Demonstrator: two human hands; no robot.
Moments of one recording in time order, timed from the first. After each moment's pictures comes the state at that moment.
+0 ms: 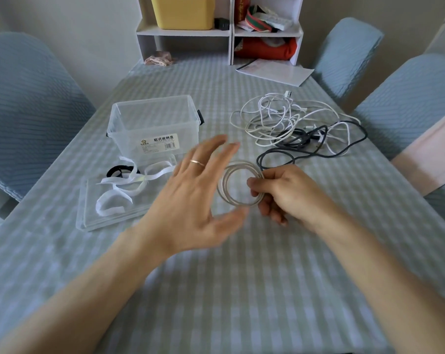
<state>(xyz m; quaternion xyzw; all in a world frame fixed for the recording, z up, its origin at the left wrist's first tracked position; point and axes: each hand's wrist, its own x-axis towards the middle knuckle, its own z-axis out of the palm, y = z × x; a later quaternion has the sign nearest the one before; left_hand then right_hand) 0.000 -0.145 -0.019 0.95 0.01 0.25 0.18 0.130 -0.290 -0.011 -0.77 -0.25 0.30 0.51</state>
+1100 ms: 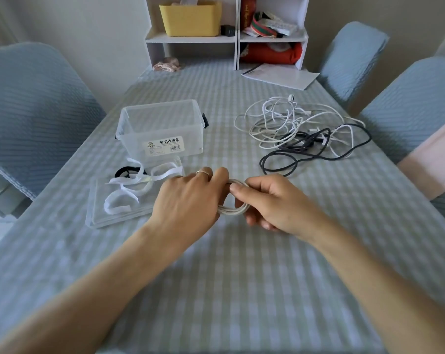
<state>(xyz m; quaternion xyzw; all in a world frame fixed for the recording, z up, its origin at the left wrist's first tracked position) 0.009 -0.150 -0.022 0.96 0.09 0.24 -0.08 0.108 -0.294 -0.008 -0.73 -0.36 0.32 0.49</state>
